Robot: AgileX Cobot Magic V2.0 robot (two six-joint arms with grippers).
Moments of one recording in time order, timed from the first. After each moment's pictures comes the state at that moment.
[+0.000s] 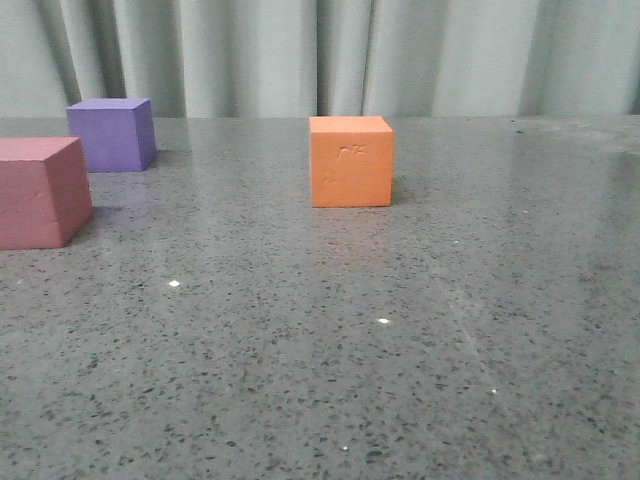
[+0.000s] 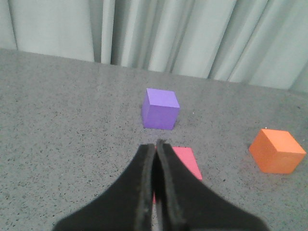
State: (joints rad) left arm -0.09 0.36 -0.76 -0.03 0.73 -0.21; right arm 0.17 0.61 -0.78 -0.15 1.18 0.20
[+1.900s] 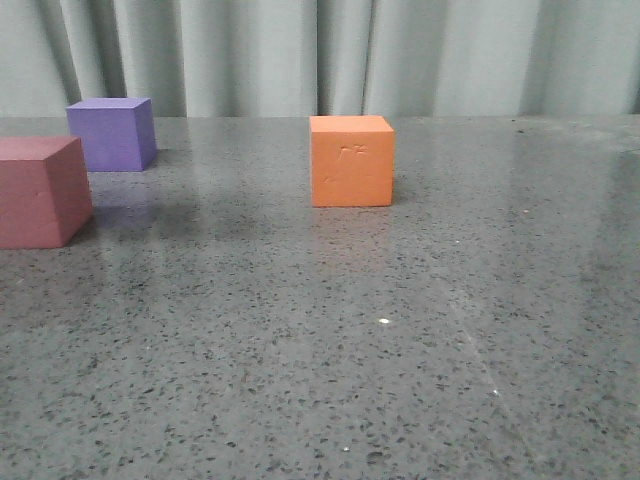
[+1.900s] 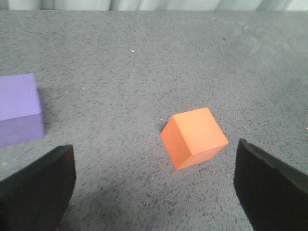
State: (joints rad) left arm -0.52 1.24 -1.21 -0.03 0.58 -0.27; right arm 0.17 0.61 -0.78 -0.15 1.19 0.20
